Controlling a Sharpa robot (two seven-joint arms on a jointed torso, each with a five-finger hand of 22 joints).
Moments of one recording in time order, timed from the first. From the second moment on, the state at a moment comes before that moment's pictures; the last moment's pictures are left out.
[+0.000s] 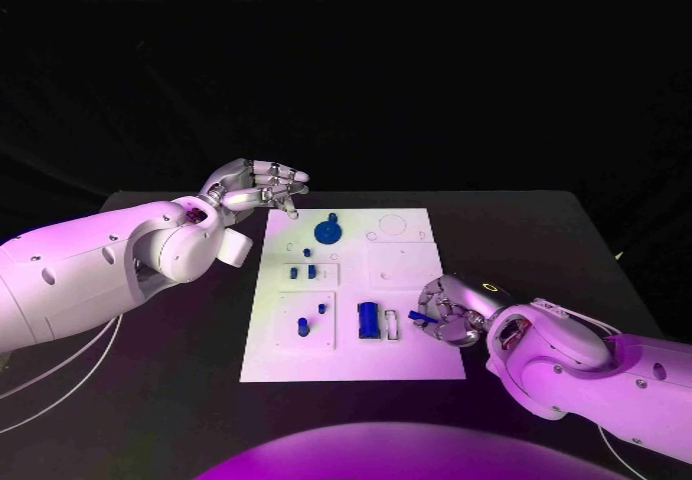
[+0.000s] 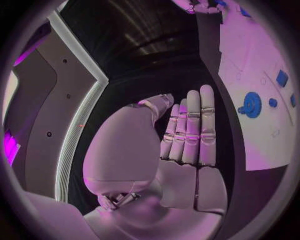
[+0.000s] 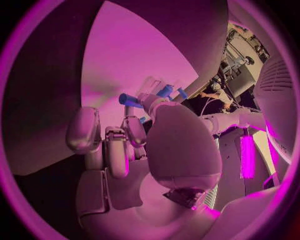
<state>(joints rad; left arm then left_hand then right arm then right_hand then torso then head) 1.15 -0.90 0.01 1.45 -0.22 -0.13 0.30 1.44 -0.19 0.50 0.11 0.24 0.86 0.21 0.35 0.16 1.02 0.13 0.38 0.08 1.07 0.05 0.88 0.32 0.18 1.05 0.13 0.73 0.40 0.98 -0.98 -0.14 1.87 -1.54 -0.45 -0.47 1.32 -0.16 0.48 0.24 0.23 0.93 0.08 0.47 0.74 1.37 0.00 1.22 1.28 1.47 -0.06 1.55 1.31 0.11 1.44 0.04 1.05 1.31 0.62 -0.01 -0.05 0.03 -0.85</state>
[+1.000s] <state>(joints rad) 1.15 -0.89 0.01 1.45 -0.22 -0.13 0.30 1.44 -0.19 0.50 0.11 0.24 0.86 0.21 0.35 0.16 1.02 0.13 0.38 0.08 1.07 0.05 0.88 0.32 0.18 1.05 0.13 0.73 0.40 0.97 -0.86 -0.14 1.79 -1.38 -0.44 -0.47 1.10 -0.16 0.55 0.20 0.25 0.96 0.06 0.49 0.73 1.42 -0.01 1.29 1.31 1.47 -0.07 1.55 1.31 0.11 1.44 0.03 1.05 1.31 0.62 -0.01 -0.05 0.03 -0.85</state>
